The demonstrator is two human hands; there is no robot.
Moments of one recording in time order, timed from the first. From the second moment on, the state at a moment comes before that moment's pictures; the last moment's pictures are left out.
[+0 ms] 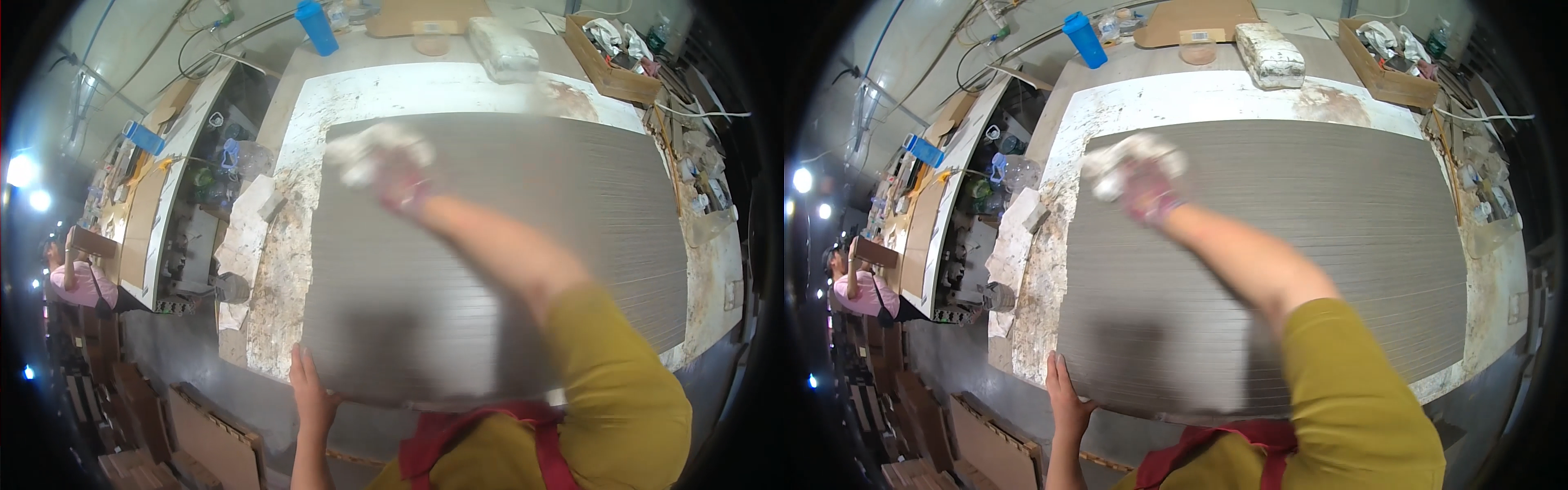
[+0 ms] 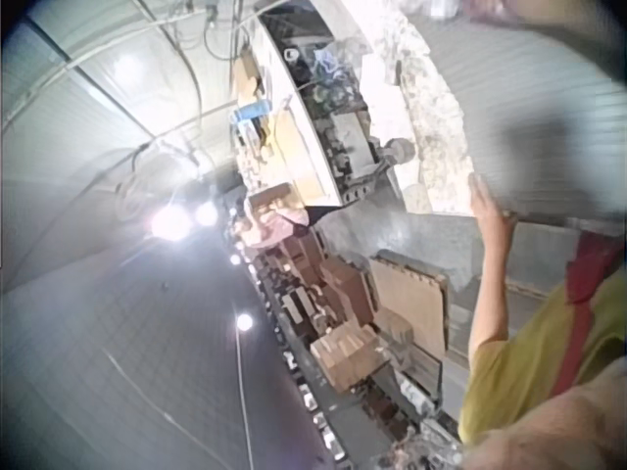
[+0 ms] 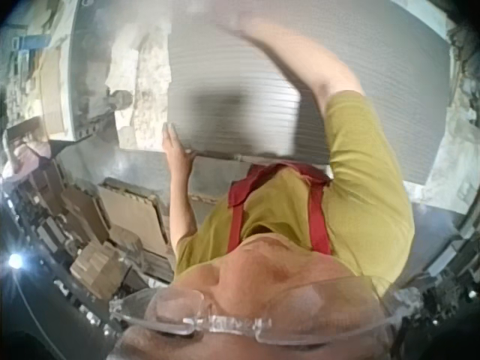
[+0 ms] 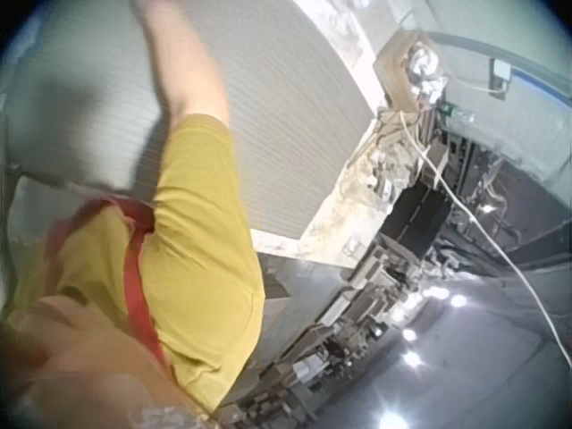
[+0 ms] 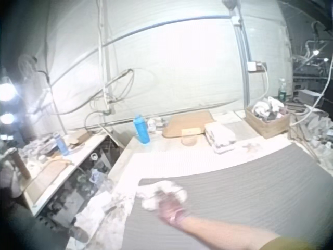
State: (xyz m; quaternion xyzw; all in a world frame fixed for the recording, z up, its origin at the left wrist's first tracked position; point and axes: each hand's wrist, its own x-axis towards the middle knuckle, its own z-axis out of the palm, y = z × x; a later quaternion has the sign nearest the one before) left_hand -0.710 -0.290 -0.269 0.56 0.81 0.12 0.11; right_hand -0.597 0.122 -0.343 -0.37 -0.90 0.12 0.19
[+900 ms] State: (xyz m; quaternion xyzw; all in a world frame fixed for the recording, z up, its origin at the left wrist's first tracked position) left_hand -0.719 -0.397 -0.394 0.45 0.75 0.48 0.05; right_hand -0.634 -0.178 -0.252 -0.06 -0.88 0.46 0.09
